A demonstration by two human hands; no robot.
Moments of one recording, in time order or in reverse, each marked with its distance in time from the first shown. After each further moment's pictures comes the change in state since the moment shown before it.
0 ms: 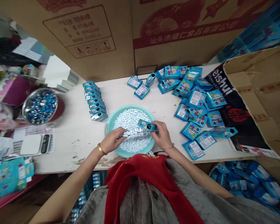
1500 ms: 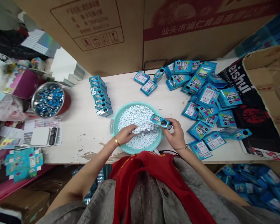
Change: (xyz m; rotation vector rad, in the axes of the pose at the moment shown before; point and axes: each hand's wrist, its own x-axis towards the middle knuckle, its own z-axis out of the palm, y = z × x) left_hand 0.019 -0.029 0.048 -0.020 -0.041 0.019; right_hand -0.008 0.008 -0.016 -0.037 0.102 0.075
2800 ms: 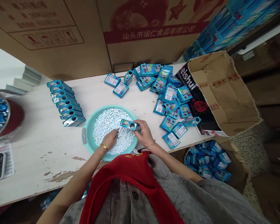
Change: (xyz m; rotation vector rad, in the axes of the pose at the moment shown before) left_hand 0.039 -0.024 0.061 0.176 -0.072 -0.258; right_hand 0.009 -0.008 0.015 0.084 -0.042 -0.039
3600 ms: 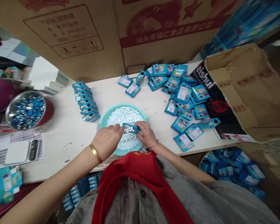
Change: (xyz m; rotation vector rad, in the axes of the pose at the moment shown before) left_hand -0.082 0.126 -0.172 0.613 -0.109 0.036; right_hand -0.012 -0.015 0.025 -0.007 -0.129 -0.190
